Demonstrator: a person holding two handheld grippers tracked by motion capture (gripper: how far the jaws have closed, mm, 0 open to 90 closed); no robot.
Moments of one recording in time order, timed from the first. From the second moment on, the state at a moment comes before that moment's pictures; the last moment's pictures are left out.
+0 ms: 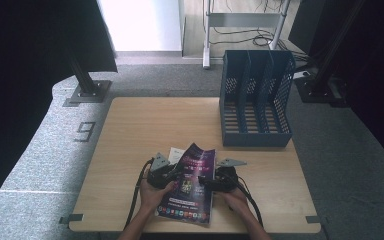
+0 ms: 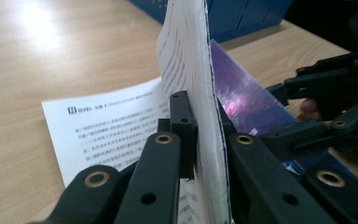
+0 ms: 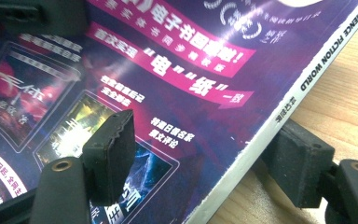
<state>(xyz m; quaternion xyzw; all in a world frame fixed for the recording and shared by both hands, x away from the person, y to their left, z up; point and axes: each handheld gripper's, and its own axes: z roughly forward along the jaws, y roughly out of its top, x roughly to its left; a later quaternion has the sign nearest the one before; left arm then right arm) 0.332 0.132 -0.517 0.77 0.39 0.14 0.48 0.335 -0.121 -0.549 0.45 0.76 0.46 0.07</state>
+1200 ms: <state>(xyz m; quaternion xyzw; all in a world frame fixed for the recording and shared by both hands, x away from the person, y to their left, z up) 0.348 0.140 -0.534 0.79 0.41 0.11 0.44 0.363 -0.115 -0.551 0.47 0.76 0.44 0.07</state>
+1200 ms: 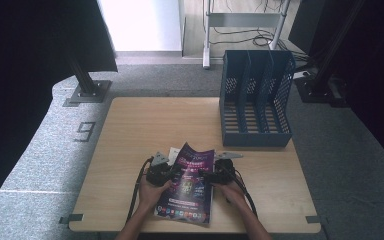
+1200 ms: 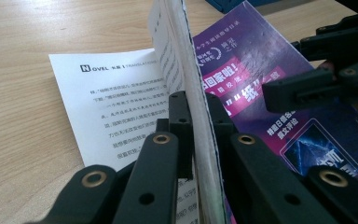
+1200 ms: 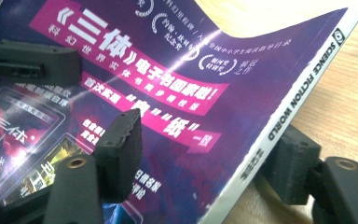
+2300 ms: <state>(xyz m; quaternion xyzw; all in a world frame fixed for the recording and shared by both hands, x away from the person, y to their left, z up) 0.345 0.144 -0.526 0.78 0.41 0.12 0.46 0.363 -0.123 -0.535 0.45 0.76 0.47 0.06</state>
